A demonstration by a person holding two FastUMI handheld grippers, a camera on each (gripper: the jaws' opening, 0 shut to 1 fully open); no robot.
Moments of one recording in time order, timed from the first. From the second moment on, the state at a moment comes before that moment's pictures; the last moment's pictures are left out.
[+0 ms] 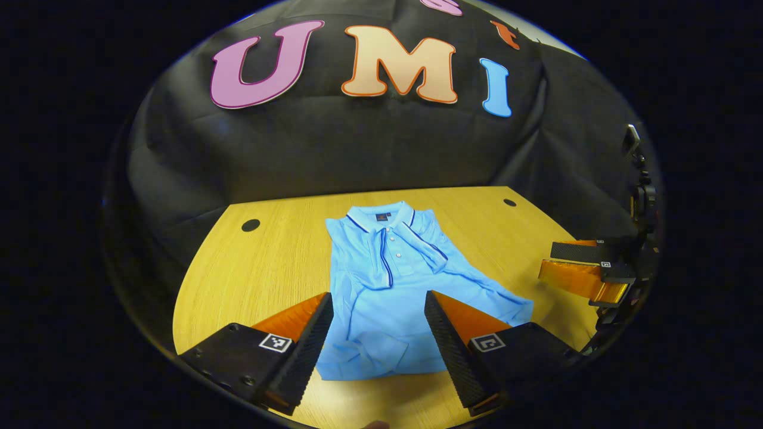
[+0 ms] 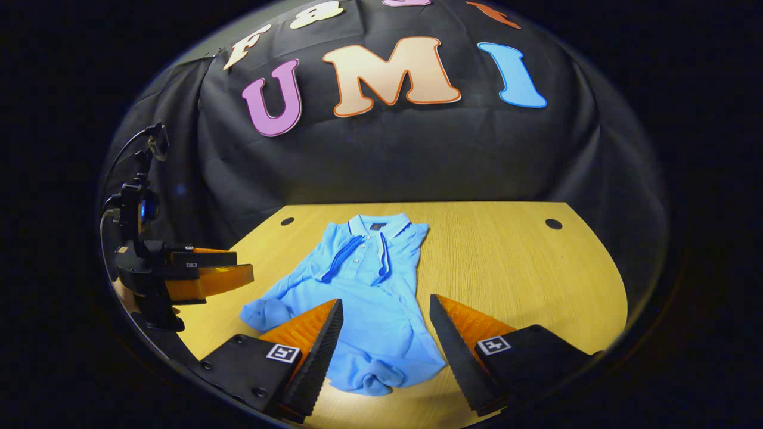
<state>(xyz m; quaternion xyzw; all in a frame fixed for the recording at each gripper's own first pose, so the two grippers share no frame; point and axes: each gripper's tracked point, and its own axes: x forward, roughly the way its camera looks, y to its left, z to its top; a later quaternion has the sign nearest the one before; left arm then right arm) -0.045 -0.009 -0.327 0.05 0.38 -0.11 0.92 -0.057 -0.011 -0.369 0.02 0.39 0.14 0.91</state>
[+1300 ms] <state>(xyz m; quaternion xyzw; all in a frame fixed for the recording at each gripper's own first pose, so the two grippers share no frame) -0.083 0.006 -0.409 0.03 0.45 -0.06 0.89 -0.117 -0.010 -0.442 -0.05 0.46 0.14 0.88</state>
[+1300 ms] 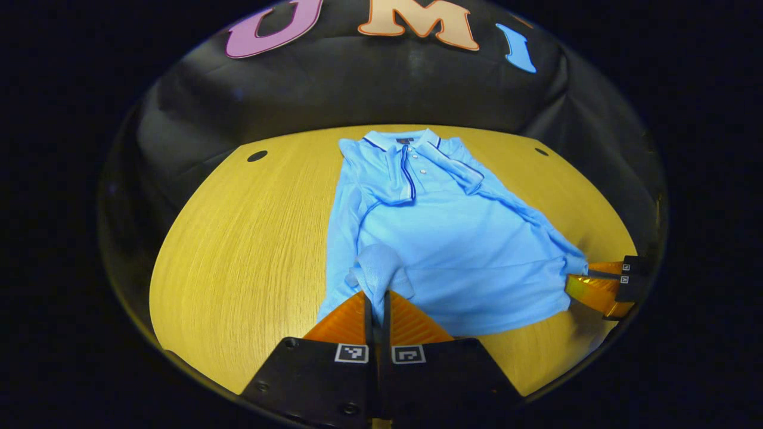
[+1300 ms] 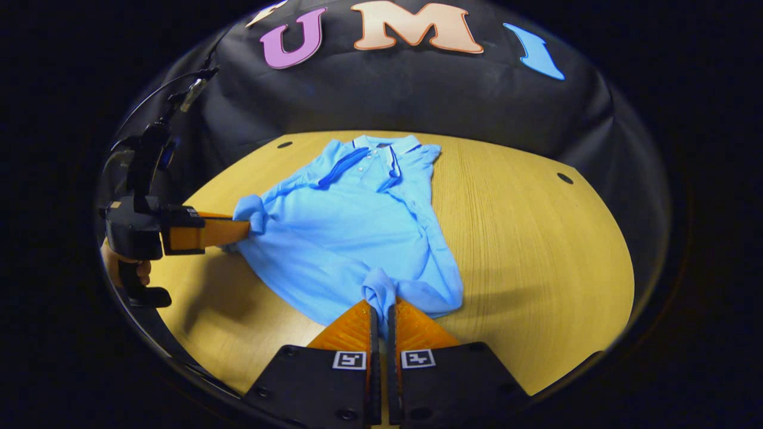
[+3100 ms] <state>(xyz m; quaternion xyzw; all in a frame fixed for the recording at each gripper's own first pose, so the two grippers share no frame) 0.169 0.021 -0.321 0.03 0.26 -0.04 0.96 0.173 -0.006 -0.385 -0.04 0.24 0.05 0.97</state>
